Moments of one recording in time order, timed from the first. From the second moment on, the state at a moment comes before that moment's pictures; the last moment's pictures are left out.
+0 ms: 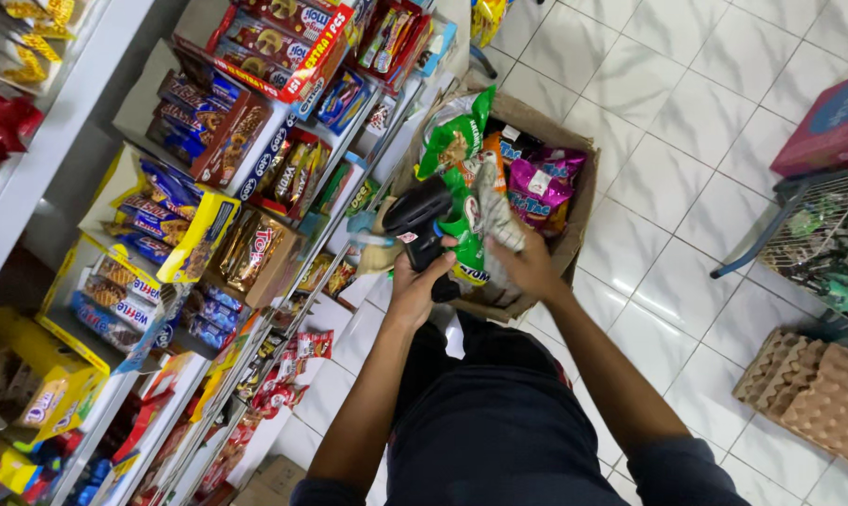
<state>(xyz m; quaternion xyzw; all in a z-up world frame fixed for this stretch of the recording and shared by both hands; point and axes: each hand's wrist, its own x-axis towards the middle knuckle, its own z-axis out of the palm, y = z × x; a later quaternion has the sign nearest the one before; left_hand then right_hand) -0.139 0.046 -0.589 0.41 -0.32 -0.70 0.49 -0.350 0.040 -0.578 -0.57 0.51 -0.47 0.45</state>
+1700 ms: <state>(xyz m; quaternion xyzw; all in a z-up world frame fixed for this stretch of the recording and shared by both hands) -0.137 0.083 -0.629 0.54 -0.41 -0.52 0.52 -0.331 0.048 -0.595 -0.56 0.60 -0.48 0.31</state>
